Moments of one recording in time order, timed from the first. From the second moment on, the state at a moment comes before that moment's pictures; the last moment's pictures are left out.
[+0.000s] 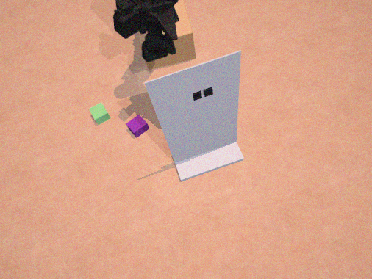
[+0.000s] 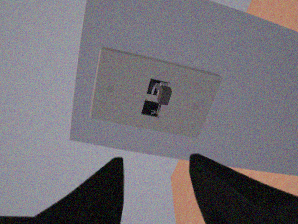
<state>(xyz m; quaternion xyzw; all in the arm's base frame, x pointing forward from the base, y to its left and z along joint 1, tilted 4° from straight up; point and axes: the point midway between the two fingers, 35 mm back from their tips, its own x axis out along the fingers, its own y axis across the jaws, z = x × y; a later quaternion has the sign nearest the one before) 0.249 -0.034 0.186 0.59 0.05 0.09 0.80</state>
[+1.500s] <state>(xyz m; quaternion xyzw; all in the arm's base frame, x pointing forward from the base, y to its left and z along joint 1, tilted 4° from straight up) 0.295 -0.030 0.172 0.67 0.07 0.12 0.73</state>
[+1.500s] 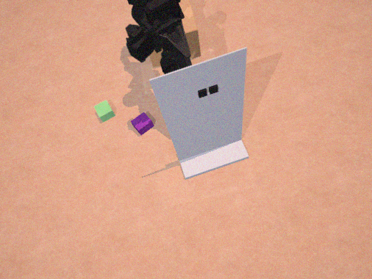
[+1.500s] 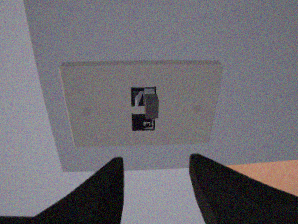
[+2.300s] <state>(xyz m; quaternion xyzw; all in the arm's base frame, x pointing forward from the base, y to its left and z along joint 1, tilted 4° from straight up) 0.326 -0.030 0.176 0.68 0.07 0.12 0.72</state>
